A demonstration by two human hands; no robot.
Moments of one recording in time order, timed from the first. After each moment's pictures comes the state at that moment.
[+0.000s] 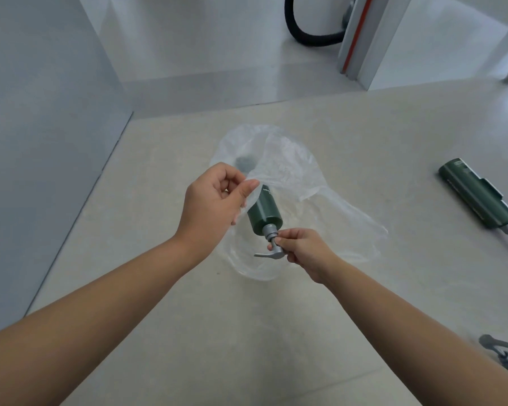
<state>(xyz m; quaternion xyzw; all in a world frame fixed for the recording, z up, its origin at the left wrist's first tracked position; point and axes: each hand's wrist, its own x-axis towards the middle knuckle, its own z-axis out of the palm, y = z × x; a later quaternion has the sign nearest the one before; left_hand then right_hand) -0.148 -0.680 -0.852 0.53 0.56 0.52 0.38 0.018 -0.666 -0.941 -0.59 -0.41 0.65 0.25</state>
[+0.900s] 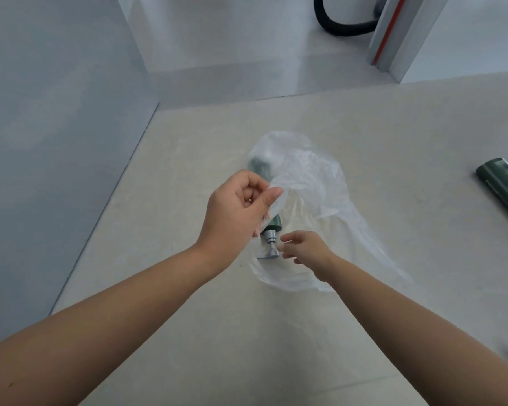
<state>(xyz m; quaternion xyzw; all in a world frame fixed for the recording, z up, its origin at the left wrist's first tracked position) -0.162 -0.700 -0.854 0.49 0.55 0.52 0.43 -0.013 -0.663 -0.973 -0.62 -0.48 0.60 0.14</state>
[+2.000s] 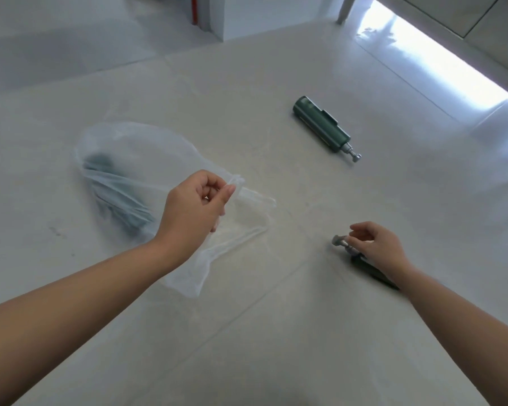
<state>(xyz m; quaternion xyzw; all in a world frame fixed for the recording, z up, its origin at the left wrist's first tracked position) 0.031 -0.713 -0.887 0.60 0.49 0.38 0.50 0.342 -0.822 -0.953 -0.83 -0.38 0.32 0.25</state>
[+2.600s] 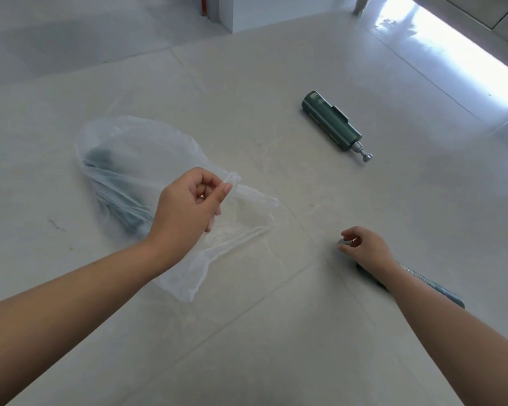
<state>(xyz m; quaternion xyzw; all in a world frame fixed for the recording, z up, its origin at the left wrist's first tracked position) 0.036 -0.711 -0.893 0.59 0.50 0.40 0.50 0.354 -0.800 -0.996 -0.83 -0.46 0.28 0.14</state>
